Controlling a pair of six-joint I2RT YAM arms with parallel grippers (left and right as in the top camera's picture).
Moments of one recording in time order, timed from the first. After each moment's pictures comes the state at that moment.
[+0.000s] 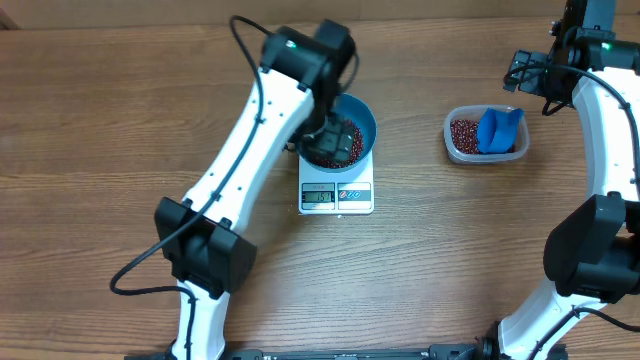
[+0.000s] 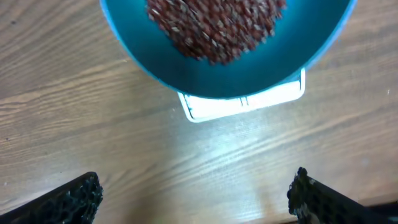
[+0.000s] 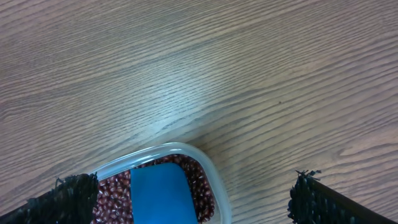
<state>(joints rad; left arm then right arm) -0.53 2.13 2.25 -1.68 0.00 -0.25 -0.19 1.95 1.84 -0.98 0.11 0.14</state>
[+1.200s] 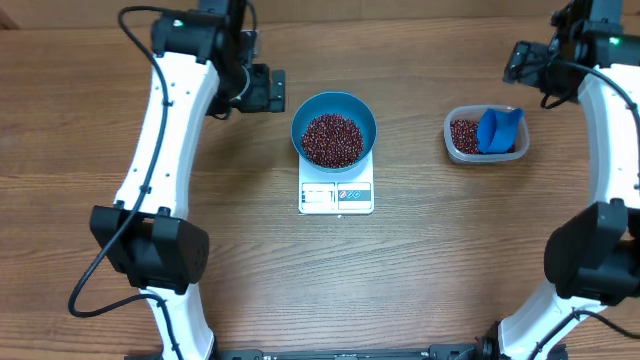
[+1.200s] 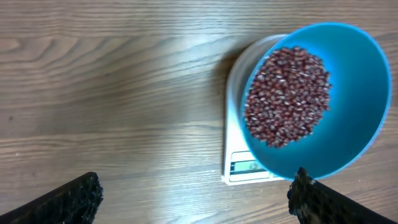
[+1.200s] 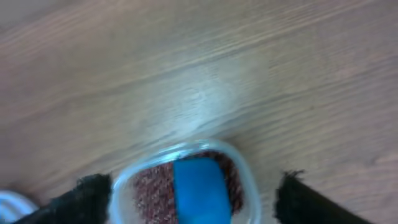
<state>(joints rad) -0.18 2.05 2.18 -1.45 0.13 -0.20 -0.19 1.92 1.92 -1.05 -0.03 0.15</state>
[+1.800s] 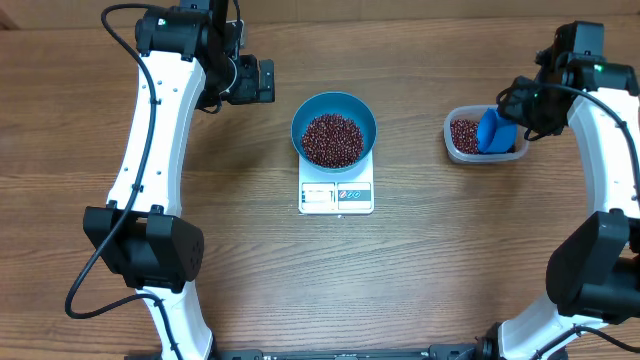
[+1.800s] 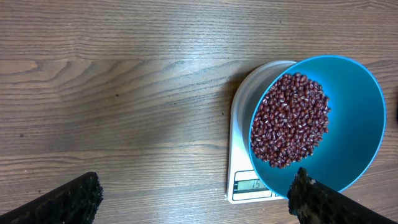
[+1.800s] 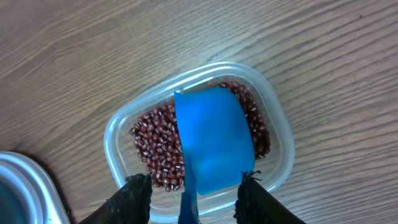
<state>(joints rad) -0.15 2.05 2.18 -1.39 0.14 -0.20 -0.18 1.85 1.63 -1.00 -0.09 0.25</state>
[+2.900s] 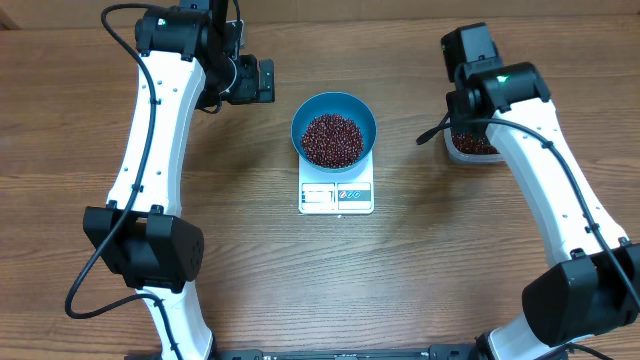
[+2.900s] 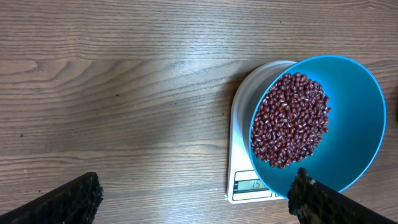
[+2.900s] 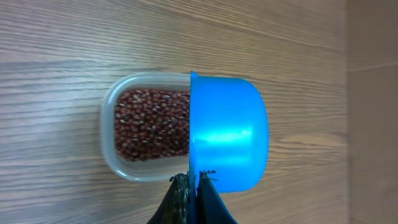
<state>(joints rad) -0.15 2.05 2.18 -1.39 0.14 -0.20 0.23 1.75 1.65 -1.11 0.55 0.04</state>
